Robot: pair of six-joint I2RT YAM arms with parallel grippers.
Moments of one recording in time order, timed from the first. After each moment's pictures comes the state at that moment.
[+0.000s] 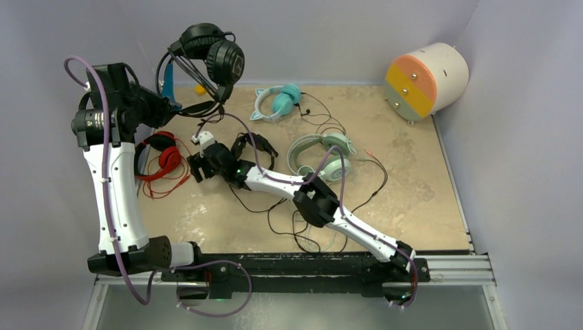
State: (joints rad) left arm 0.18 1.33 1.88 -1.19 0.17 -0.98; right arm 1.07 2.83 2.48 -0.04 0.07 0.30
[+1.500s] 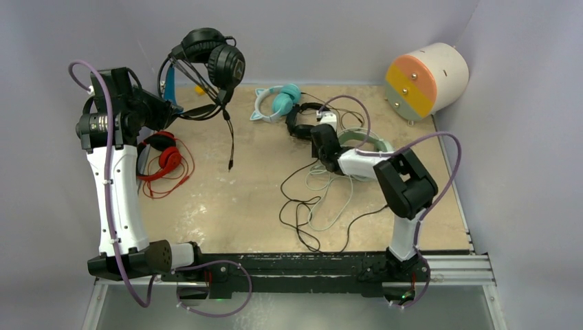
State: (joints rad) left arm 0.18 1.30 1.80 -1.14 0.17 -0.98; right arm 0.58 1.93 1.08 0.14 0.45 0.34
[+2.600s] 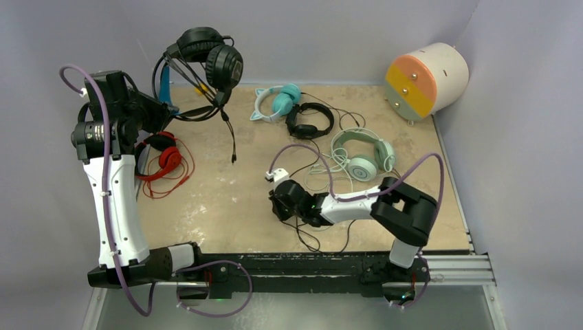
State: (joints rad) left arm 0.18 1.25 1.80 -1.14 0.13 -0.98; right arm 1.11 1.78 0.87 0.18 0.13 0.45
